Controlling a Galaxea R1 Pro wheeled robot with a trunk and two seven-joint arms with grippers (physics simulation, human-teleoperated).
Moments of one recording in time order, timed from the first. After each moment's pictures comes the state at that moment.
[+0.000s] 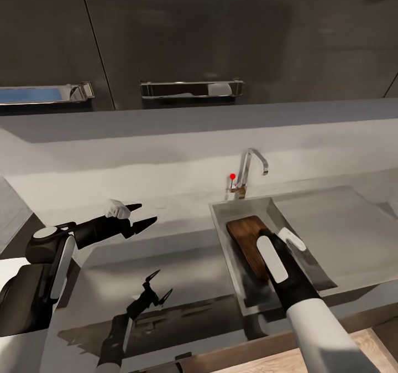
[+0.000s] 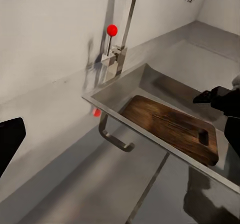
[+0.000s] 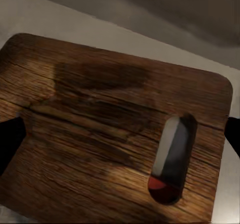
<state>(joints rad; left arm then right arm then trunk) -0.57 0.16 0.13 -1.58 0.04 0.62 -1.00 -0.70 0.05 0.11 -1.03 -0.78 0.24 -0.98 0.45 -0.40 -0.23</state>
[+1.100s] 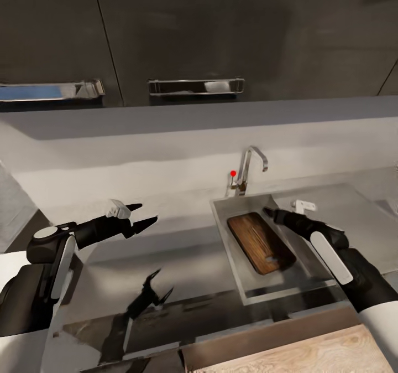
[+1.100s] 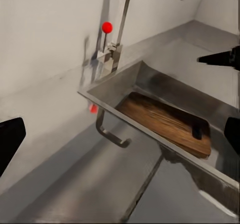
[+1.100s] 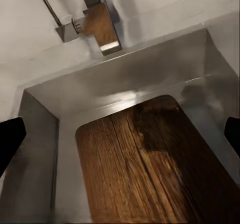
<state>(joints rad) -0.57 0.16 0.13 -1.58 0.04 0.62 -1.00 -0.70 -0.37 0.25 -1.22 -0.75 0.49 -0.06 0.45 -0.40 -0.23</state>
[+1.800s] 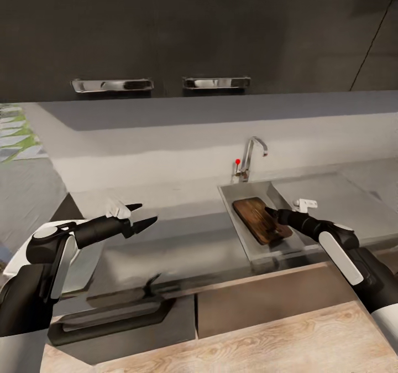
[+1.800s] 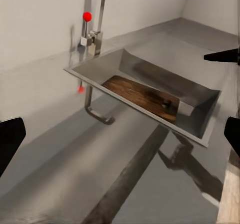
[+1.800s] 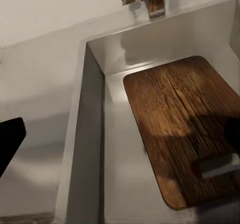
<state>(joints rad) -0.57 0.16 0.13 -1.58 0.04 0.62 -1.00 -0.70 -0.43 0.26 -1.22 -0.75 0.49 0.06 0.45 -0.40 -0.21</state>
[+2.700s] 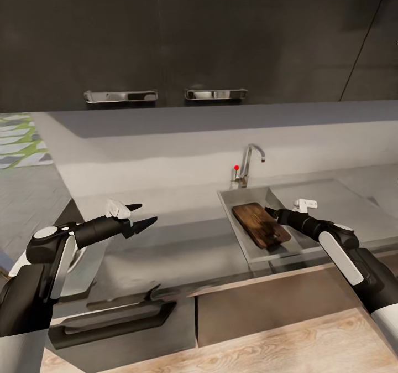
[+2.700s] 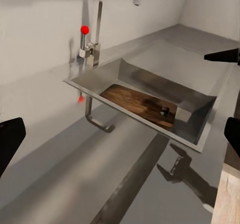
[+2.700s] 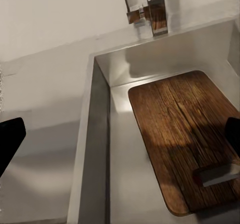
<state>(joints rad) -0.57 0.16 0.13 -1.58 0.04 0.62 -1.00 -0.70 -0.43 0.26 -1.22 -0.75 0.49 0.07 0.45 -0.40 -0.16</state>
